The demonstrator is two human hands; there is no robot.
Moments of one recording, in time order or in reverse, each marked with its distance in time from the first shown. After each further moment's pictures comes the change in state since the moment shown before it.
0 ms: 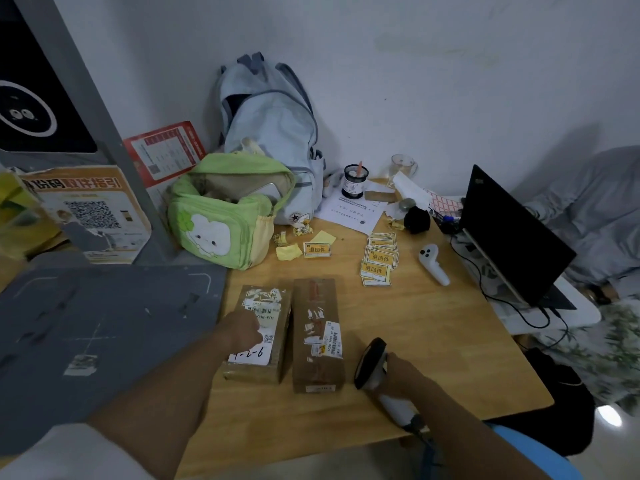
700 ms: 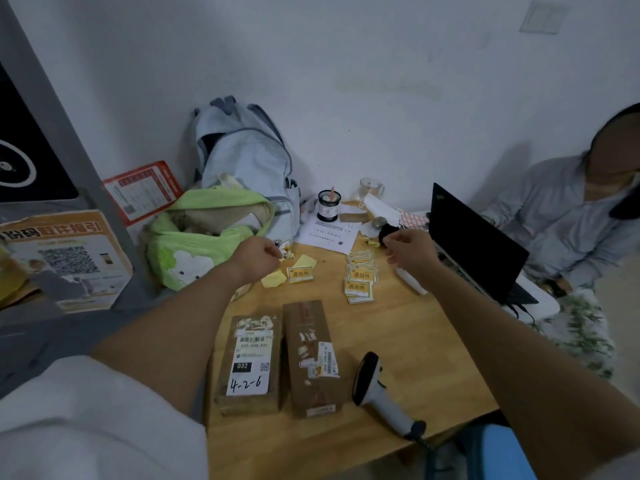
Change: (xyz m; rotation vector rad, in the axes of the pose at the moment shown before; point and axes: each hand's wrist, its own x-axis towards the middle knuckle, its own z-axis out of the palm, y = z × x) left_hand 0.017 0.105 -0.124 -0.297 0.262 0.366; right_hand -0.054 -0.061 -0.187 0.856 0.700 -0.269
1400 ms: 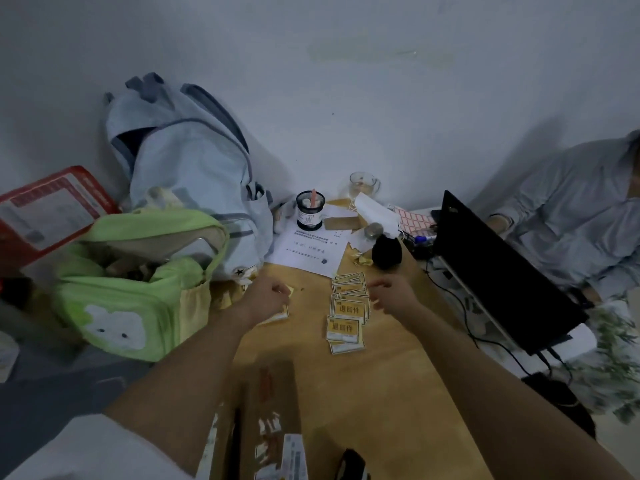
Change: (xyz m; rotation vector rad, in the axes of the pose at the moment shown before) left_hand 0.170 -0.006 0.117 -0.195 -0.228 -0.283; right_hand 0.176 0.097 0.036 -0.100 -0.202 0.232
